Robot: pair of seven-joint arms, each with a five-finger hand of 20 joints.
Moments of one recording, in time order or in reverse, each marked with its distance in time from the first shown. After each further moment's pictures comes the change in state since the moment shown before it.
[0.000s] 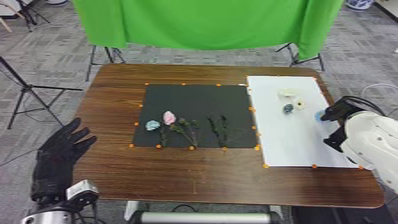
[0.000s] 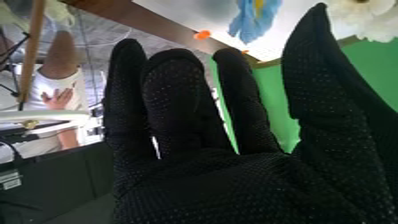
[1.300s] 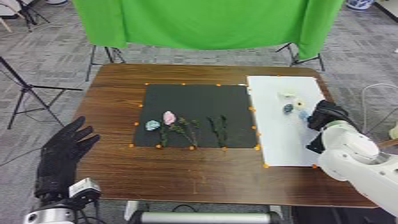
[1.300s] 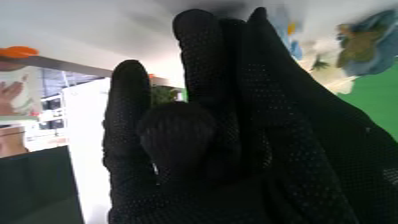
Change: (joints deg) left arm -1.4 -0.7 -0.1 0.6 0.6 -1.8 -1.6; right arm 12.0 1.6 -24.1 1.3 -7.7 12.7 -2.0
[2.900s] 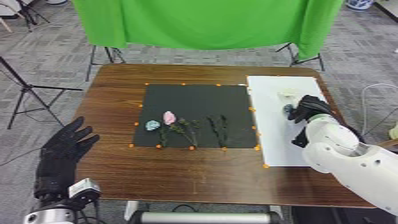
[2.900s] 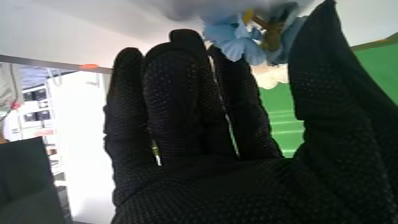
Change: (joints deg) left arm 0.1 -0.2 0.0 0.0 0.0 0.1 0.3; right arm 6.6 -4.7 -4.8 0.0 0.2 -3.4 3.7
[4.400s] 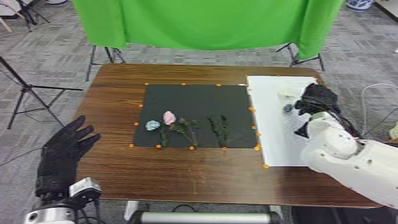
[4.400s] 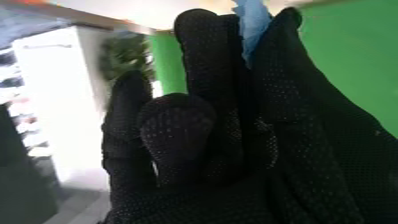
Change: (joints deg) left arm -0.4 0.1 -0.1 0.4 0.2 -0.7 -0.1; right arm 14.1 3.1 -18.7 2.0 -4.5 16.8 -1.7
